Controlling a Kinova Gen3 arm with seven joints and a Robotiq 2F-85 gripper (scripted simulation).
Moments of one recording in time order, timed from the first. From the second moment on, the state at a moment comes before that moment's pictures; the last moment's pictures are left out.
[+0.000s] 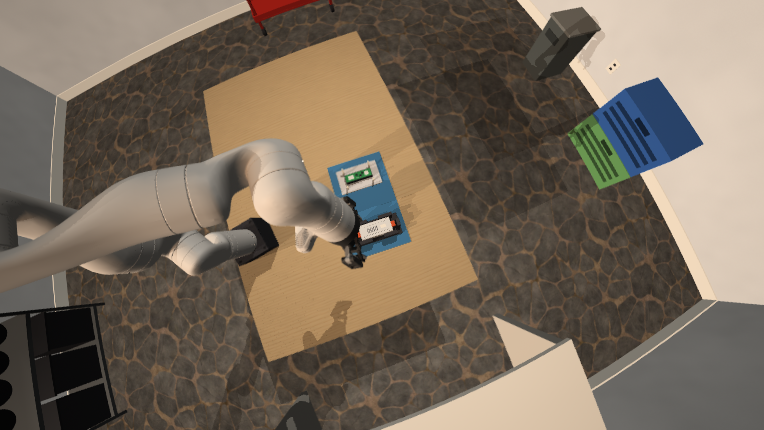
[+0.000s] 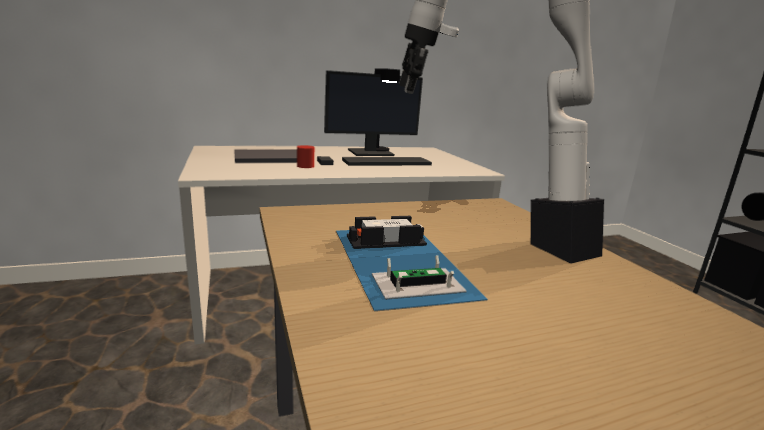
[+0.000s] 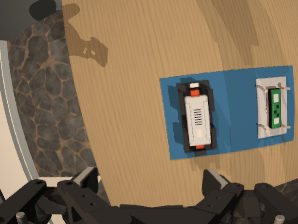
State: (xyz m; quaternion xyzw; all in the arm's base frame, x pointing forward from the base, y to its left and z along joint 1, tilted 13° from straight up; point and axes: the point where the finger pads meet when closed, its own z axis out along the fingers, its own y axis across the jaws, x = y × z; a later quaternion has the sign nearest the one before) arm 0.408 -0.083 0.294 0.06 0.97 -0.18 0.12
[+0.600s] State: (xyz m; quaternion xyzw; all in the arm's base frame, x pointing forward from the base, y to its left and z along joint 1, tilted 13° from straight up) arm 0.407 -0.082 0.297 -0.01 0.99 -0.12 0.05
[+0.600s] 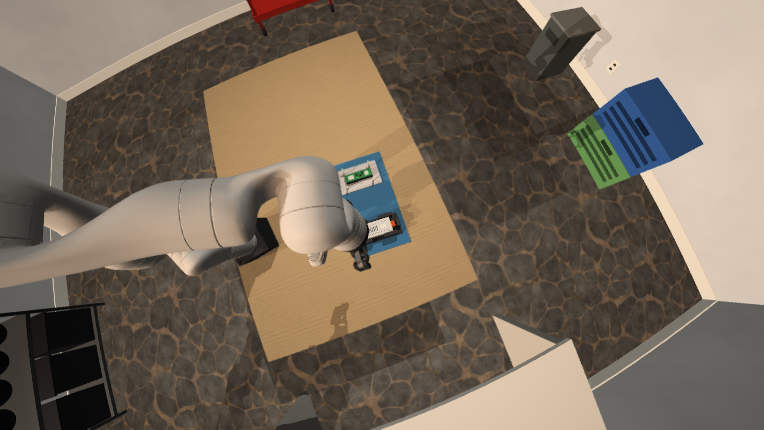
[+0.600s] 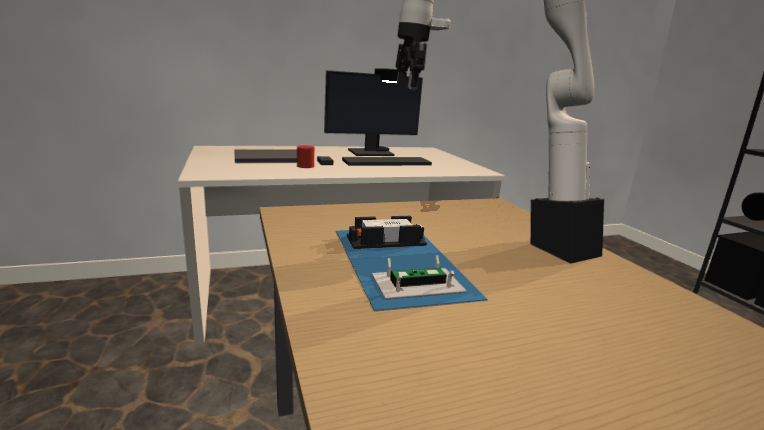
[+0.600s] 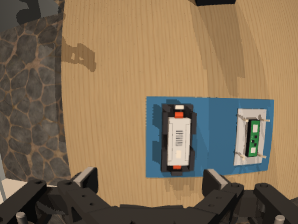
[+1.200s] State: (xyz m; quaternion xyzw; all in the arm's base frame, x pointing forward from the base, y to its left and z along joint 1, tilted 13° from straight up) arm 0.409 -0.064 0.274 0.00 0.99 -0.11 0.03
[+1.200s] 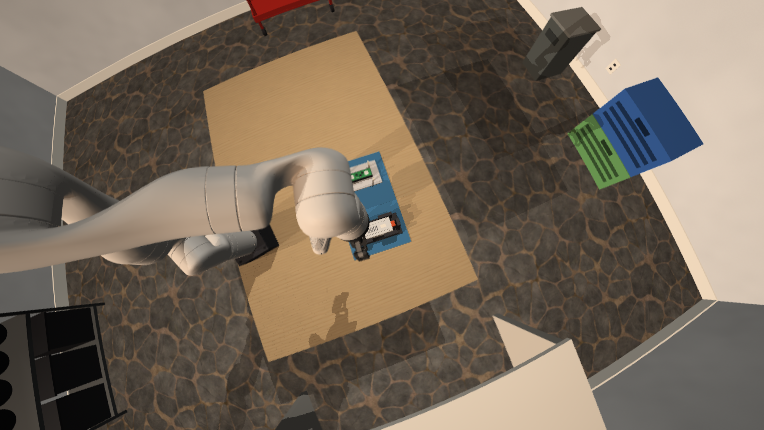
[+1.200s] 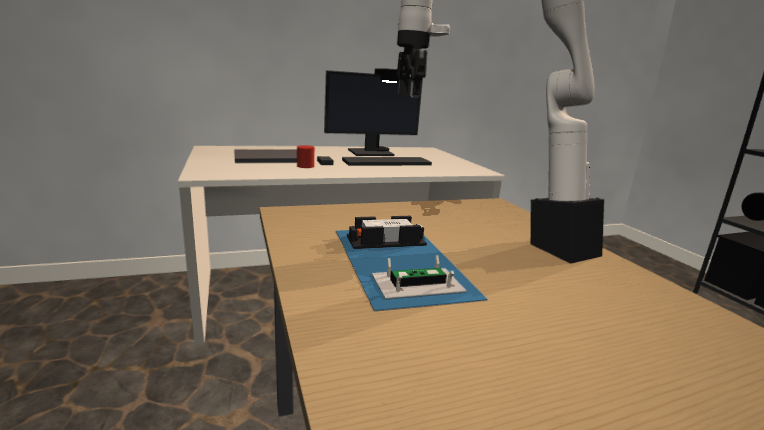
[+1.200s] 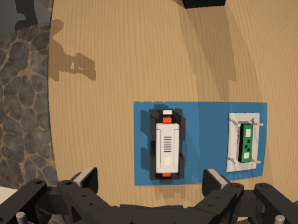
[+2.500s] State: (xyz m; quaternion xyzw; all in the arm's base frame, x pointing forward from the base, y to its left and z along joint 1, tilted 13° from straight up) arm 0.403 0.051 0.196 -0.01 0.99 -0.11 0.03
